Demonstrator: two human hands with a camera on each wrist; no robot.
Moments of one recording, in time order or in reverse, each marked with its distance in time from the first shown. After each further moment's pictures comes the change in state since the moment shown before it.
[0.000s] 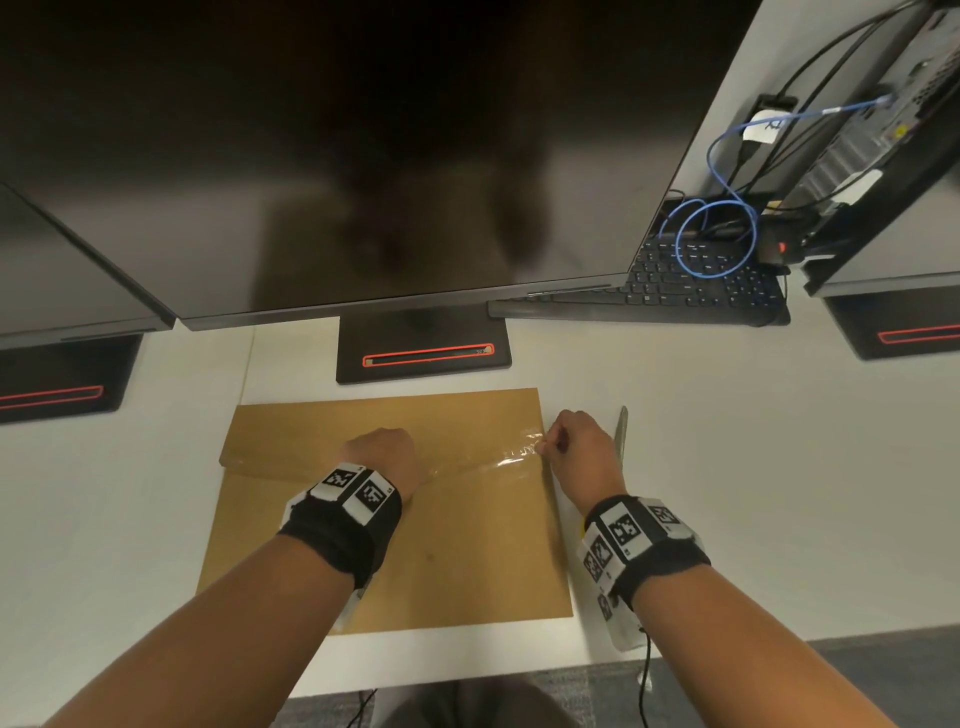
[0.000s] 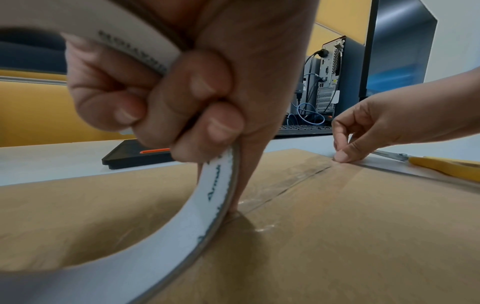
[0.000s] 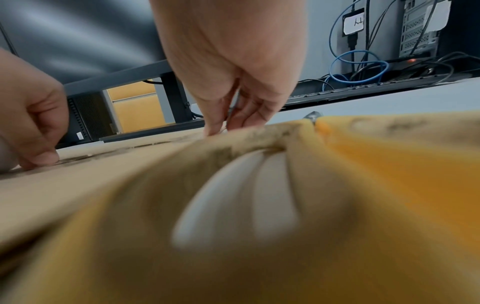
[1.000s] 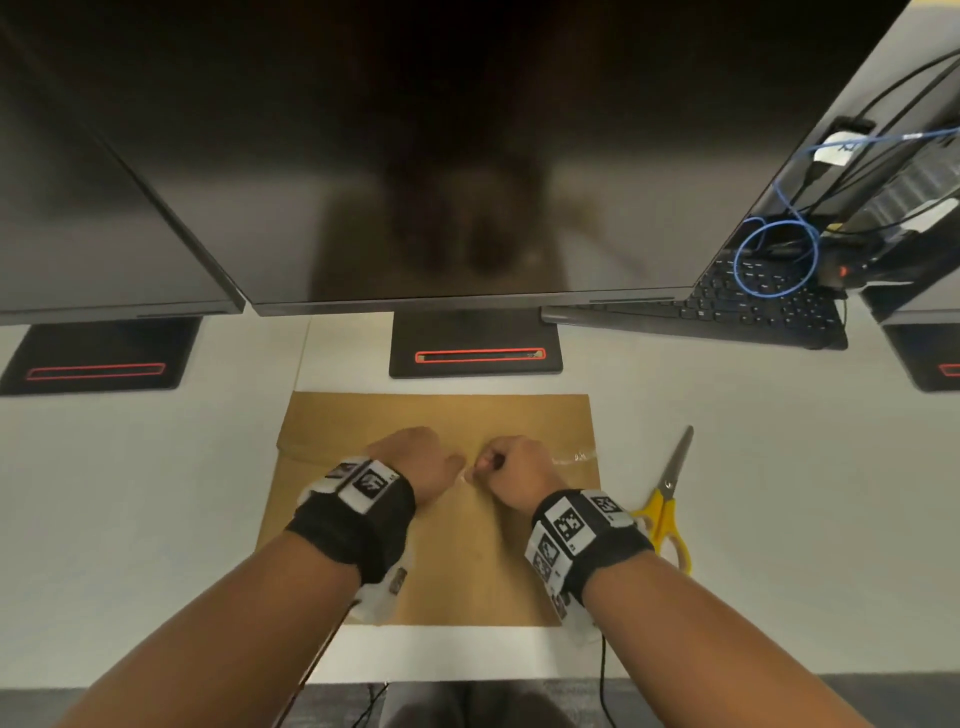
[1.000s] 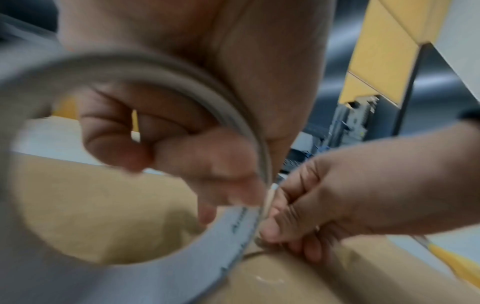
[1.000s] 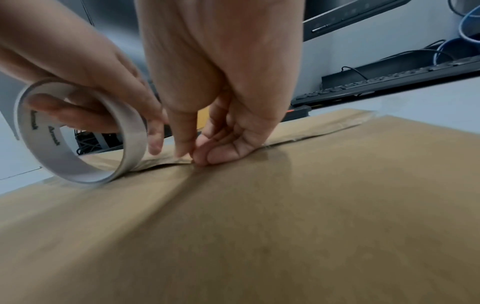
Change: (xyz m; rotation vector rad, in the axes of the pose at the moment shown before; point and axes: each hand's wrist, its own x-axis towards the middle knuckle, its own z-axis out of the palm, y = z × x) left_hand 0.010 -0.046 0.016 -0.312 0.001 0.106; right_hand -0.015 -0.079 0.075 0.001 -0.393 -0.092
